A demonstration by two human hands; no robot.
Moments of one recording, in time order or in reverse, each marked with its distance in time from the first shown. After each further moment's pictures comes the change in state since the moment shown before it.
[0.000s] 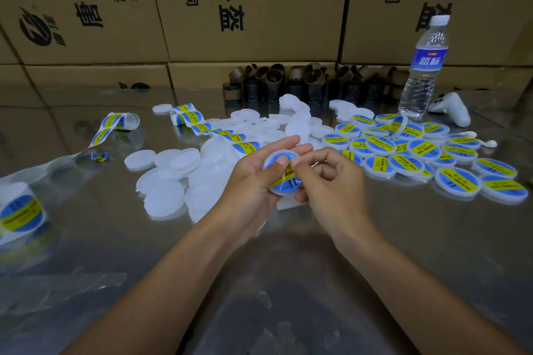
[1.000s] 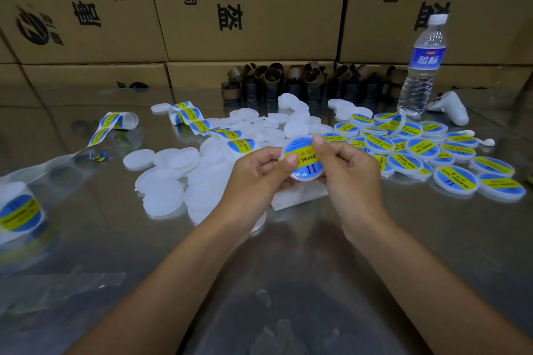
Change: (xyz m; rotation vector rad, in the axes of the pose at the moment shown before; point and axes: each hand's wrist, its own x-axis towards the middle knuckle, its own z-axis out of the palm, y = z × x) left_hand -0.002 -0.004 0.003 0.267 0.096 0.071; right_hand 0.011 -0.003 -0.010 0.132 0.063 0.046
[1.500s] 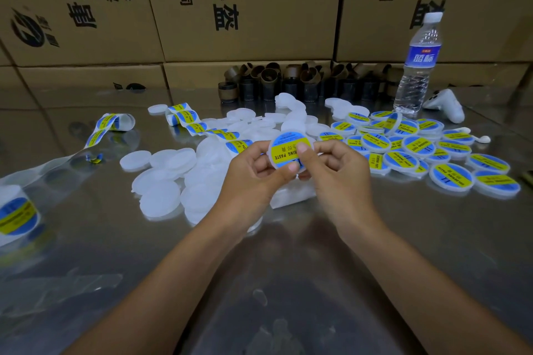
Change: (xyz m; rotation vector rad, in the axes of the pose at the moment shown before) left_hand -0.001 0.003 0.002 -0.014 0.022 0.046; right_hand -0.003 0.002 0.001 -0.069 -0.030 -0.079
